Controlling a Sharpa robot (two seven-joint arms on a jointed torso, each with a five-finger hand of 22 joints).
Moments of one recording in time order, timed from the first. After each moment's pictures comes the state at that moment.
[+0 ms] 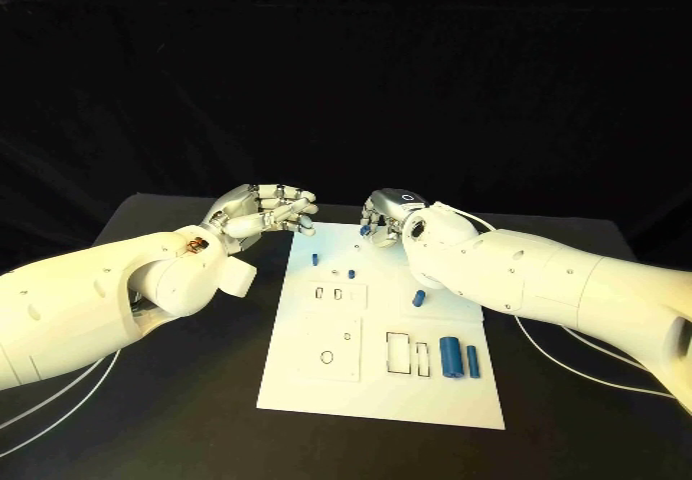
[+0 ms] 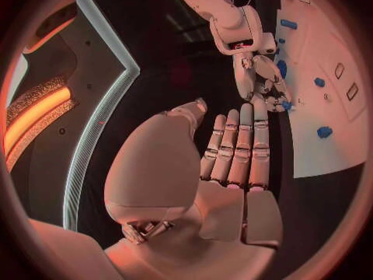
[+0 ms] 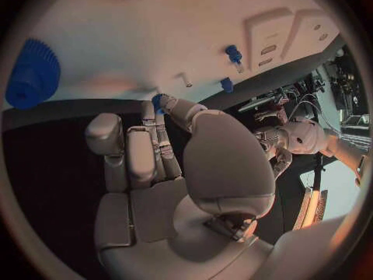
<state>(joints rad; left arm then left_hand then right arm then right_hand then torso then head) 1.19 -0.95 0.05 1.54 -0.17 -0.13 0.34 1.45 -0.17 0.41 0.26 0.06 0.75 0.20 0.35 0.37 0.95 0.18 0.24 0.15 0.88 0.13 0.44 0.65 0.18 0.82 0.23 0.59 0.27 1.34 -0.27 -0.22 0.92 -1.39 -0.42 -0.17 1.27 -0.14 0.64 -0.01 0.07 0.99 0.12 0.27 0.48 1.08 0.07 0.35 0.15 1.46 -0.01 1.25 1.16 0.13 1.26 0.09 1.17 1.02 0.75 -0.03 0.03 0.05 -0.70</state>
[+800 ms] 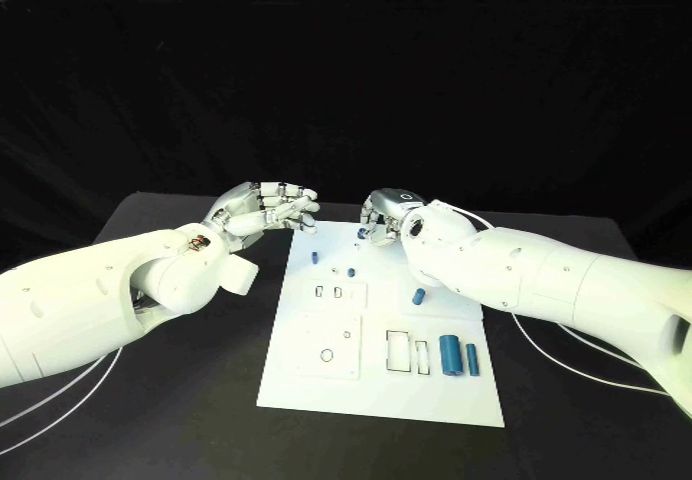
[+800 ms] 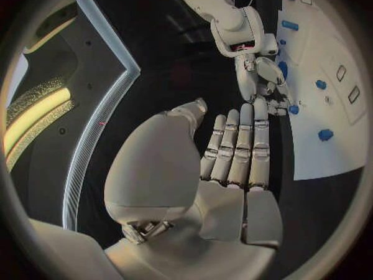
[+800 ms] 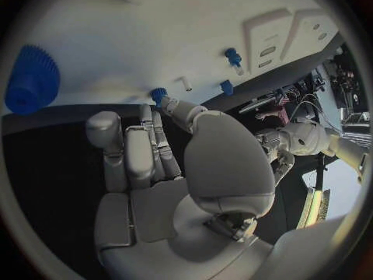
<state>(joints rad) 1.19 -0.95 0.05 1.54 -0.17 -0.12 0.35 1.45 -0.17 0.41 0.26 0.06 0.75 0.20 0.34 0.37 0.95 0.18 0.24 0.15 0.88 0.13 0.44 0.65 0.18 0.83 0.23 0.59 0.27 1.34 -0.25 -0.22 0.90 -1.38 -0.39 -0.17 1.23 -0.18 0.63 0.01 0.07 0.90 0.16 0.20 0.48 1.00 0.10 0.32 0.12 1.46 0.01 1.24 1.13 0.13 1.24 0.11 1.14 0.98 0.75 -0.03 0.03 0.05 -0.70</state>
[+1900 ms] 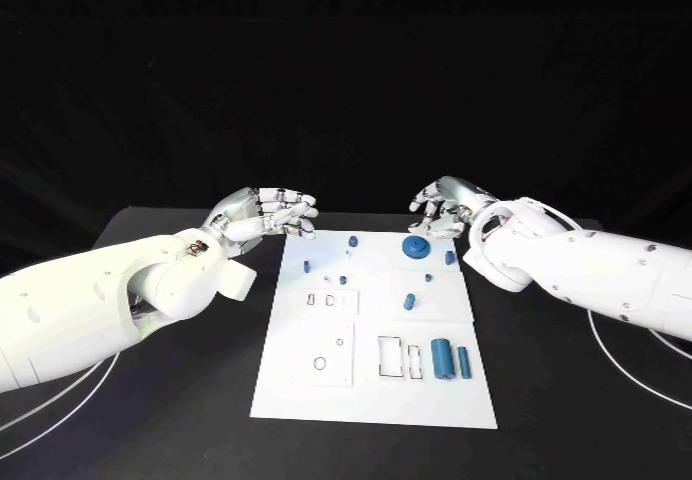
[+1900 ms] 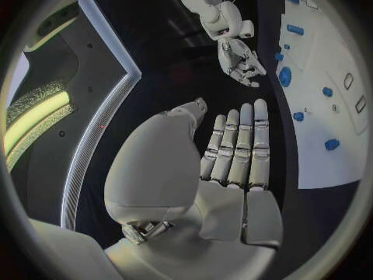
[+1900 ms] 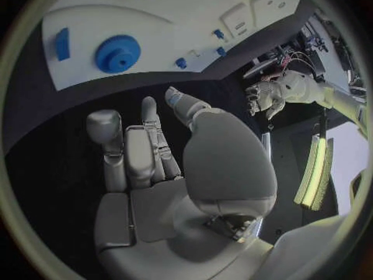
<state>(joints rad) 1.19 -0.97 0.05 1.54 -0.17 -0.11 0.35 1.45 -0.17 0.41 0.26 0.06 0.75 0.20 0.34 0.37 0.95 0.18 0.24 0.15 0.88 0.13 0.43 0.64 0.18 0.83 0.23 0.58 0.26 1.40 -0.63 -0.19 1.23 -1.11 -0.46 -0.12 1.27 -0.22 0.46 0.05 0.07 0.82 0.16 0.17 0.51 1.06 0.07 0.84 0.44 1.47 0.00 1.28 1.16 0.13 1.28 0.10 1.13 1.02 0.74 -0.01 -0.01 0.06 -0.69</state>
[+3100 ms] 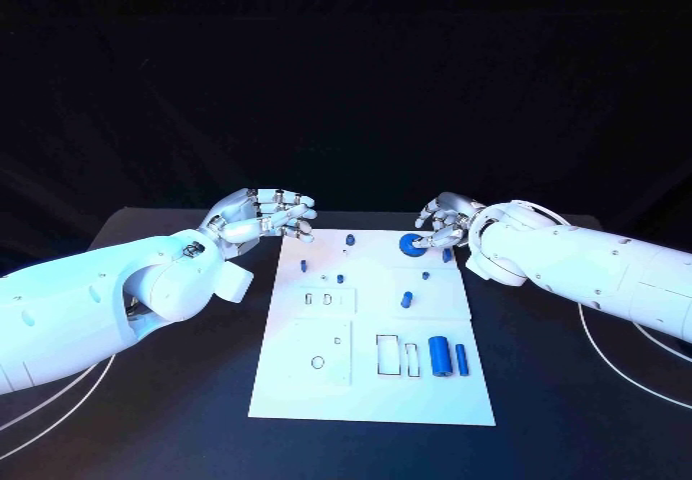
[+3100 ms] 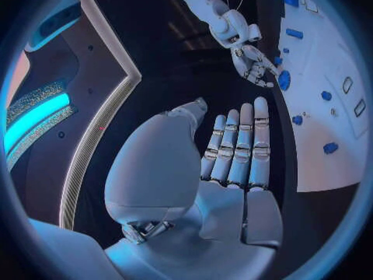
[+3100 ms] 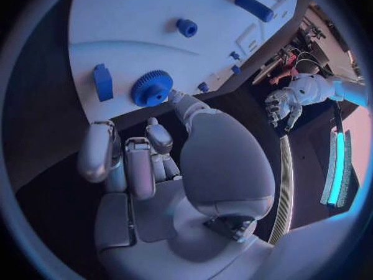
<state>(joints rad) 1.19 -0.96 0.05 1.55 -0.18 -0.09 0.35 1.45 -0.17 0.40 0.26 0.06 0.75 0.20 0.34 0.37 0.95 0.18 0.24 0.15 0.89 0.13 0.43 0.63 0.18 0.87 0.22 0.58 0.26 1.37 -0.53 -0.20 1.05 -1.07 -0.27 -0.14 1.30 -0.20 0.36 0.12 0.22 0.73 0.18 0.26 0.56 1.20 0.09 1.29 1.03 1.47 0.00 1.48 1.31 0.10 1.37 0.11 1.27 1.22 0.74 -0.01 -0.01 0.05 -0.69</state>
